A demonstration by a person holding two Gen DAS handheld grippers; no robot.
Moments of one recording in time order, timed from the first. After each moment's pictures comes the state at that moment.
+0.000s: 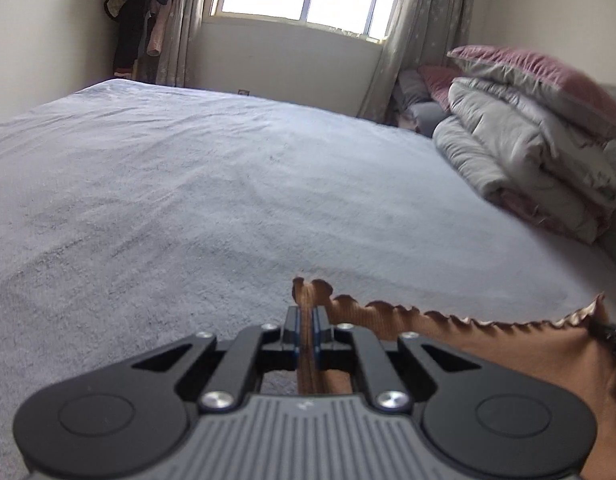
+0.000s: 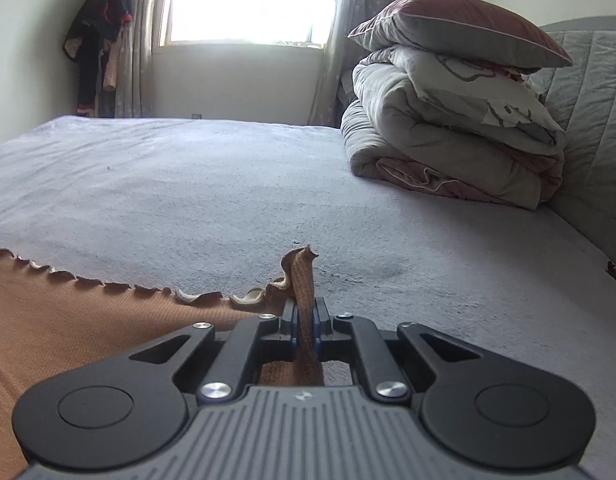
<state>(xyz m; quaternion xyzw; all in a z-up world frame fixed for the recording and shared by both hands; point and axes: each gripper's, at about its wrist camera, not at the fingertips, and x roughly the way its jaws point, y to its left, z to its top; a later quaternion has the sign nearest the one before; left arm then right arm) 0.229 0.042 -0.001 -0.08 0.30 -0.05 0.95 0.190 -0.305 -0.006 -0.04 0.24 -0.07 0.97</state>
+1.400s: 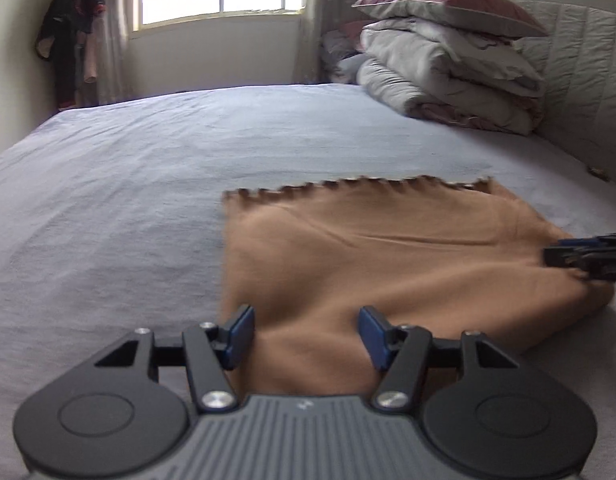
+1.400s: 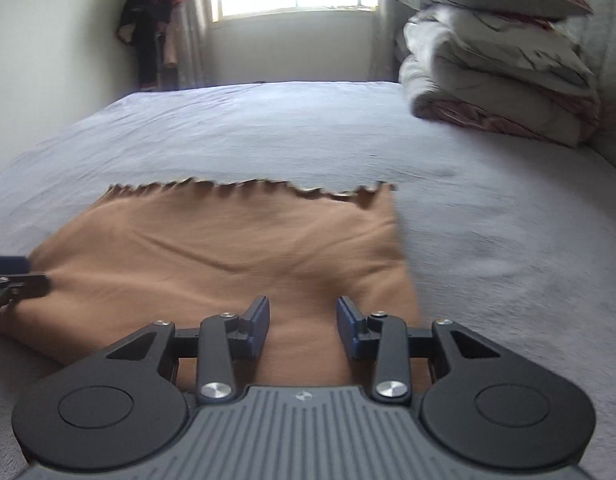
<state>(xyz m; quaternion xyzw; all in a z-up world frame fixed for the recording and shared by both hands) 0.087 0.020 -0.019 0.03 0.31 -0.12 0.94 0.069 -0.302 -0.010 0.03 0.30 0.04 0.95</state>
